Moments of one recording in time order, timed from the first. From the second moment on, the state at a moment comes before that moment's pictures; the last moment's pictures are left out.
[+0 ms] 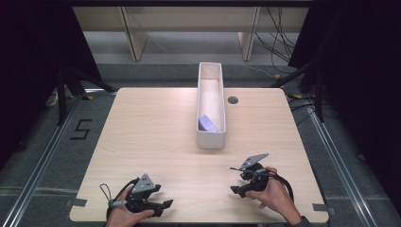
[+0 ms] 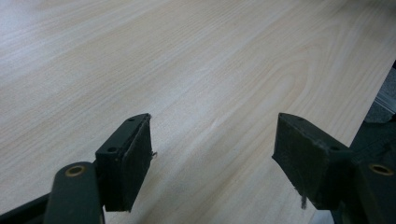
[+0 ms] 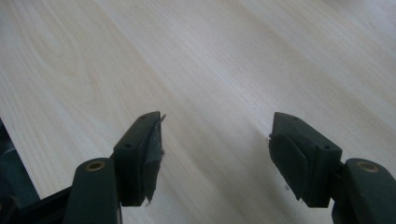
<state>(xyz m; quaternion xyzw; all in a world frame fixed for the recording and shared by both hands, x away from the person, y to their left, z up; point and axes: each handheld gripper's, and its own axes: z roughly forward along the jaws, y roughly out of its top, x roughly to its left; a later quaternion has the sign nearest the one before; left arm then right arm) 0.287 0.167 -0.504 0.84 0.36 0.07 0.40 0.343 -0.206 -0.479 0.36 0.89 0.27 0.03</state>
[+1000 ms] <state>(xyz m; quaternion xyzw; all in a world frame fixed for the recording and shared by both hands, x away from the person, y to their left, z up) 0.286 0.164 -0.506 0.85 0.35 0.07 0.40 0.300 -0.222 -0.486 0.36 0.89 0.28 0.05</state>
